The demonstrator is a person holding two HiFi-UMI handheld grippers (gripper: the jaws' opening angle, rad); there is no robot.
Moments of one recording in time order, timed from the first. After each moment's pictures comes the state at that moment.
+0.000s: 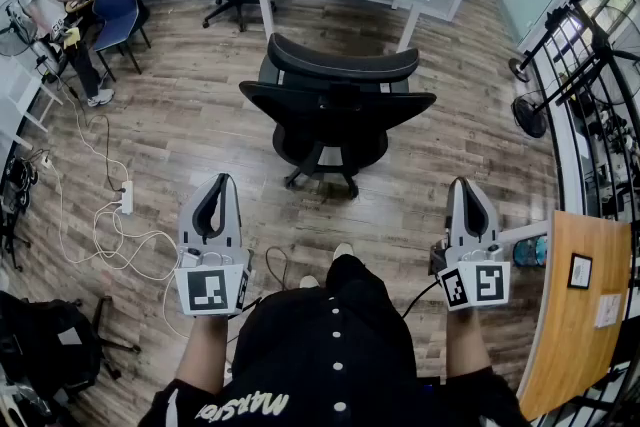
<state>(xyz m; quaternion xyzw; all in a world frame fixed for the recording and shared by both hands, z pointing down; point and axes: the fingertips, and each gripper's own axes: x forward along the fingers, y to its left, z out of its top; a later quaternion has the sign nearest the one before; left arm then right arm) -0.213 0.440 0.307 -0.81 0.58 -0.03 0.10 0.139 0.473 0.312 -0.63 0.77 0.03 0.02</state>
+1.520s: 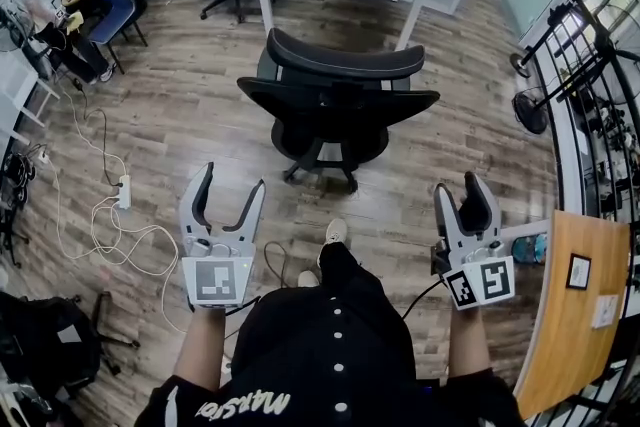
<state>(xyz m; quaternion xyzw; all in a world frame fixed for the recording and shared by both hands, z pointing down) -0.193 0.420 0.334 -0.83 0.55 -0.09 0.09 0.131 0.462 0.323 -0.58 0.81 0.00 0.03</state>
